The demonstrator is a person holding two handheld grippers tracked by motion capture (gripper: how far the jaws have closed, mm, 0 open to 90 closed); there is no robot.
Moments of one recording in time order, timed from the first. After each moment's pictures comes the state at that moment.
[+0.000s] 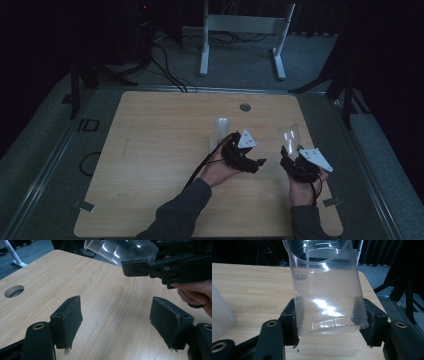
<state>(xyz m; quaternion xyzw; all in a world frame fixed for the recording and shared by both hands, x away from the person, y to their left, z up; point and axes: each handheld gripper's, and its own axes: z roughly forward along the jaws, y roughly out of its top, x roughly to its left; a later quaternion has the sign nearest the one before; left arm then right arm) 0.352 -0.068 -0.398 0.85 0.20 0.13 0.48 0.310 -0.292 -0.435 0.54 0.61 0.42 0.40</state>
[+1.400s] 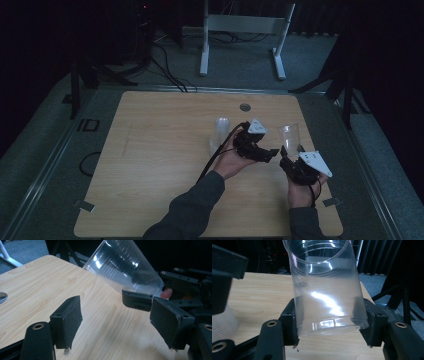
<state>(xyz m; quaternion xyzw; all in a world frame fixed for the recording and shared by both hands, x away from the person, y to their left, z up) 0.374 -0.098 -0.379 0.83 0.24 0.08 0.50 0.302 -0.287 -0.433 0.53 0.60 0.43 0.43</state>
